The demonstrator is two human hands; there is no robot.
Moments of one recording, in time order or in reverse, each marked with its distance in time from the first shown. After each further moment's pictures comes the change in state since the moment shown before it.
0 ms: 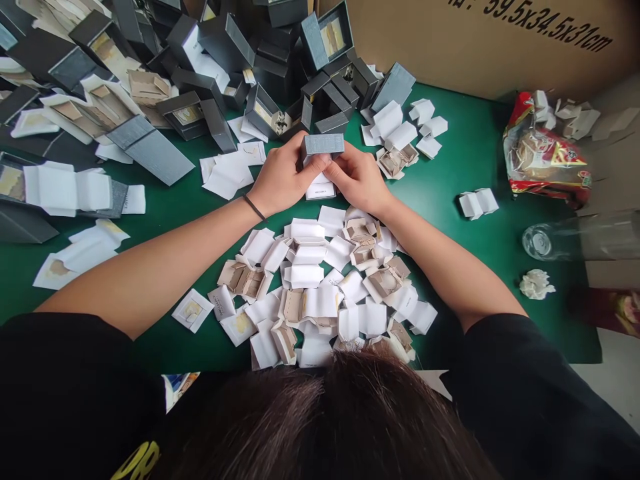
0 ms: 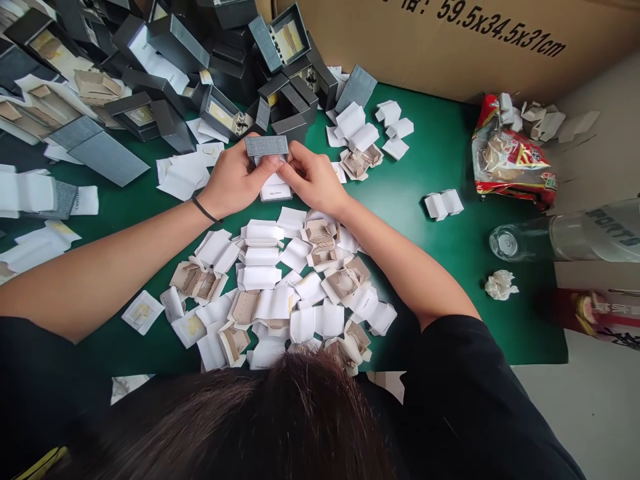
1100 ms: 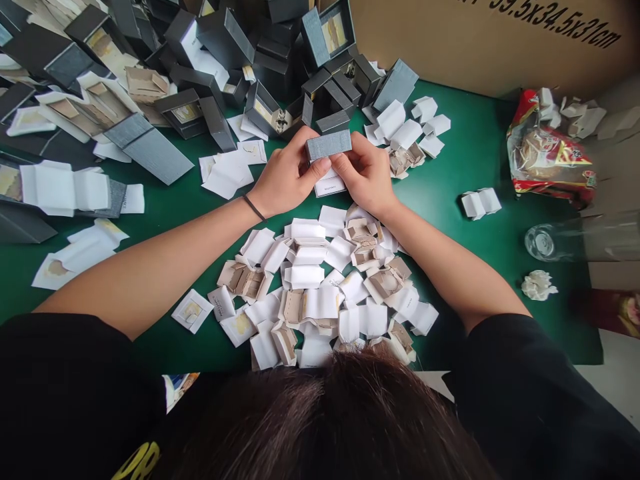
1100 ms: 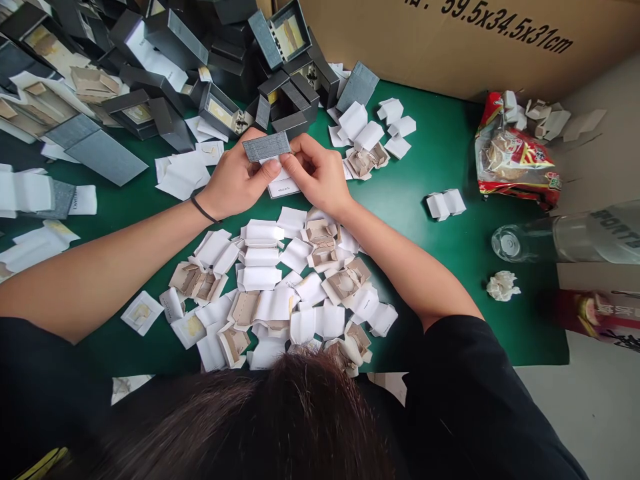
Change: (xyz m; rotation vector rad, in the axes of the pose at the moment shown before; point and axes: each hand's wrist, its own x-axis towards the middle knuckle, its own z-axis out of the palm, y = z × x) left_hand -0.001 -0.001 -0.001 -0.018 -0.067 0.009; right_hand -0.002 0.005 0.003 -0.009 0.188 -0.035
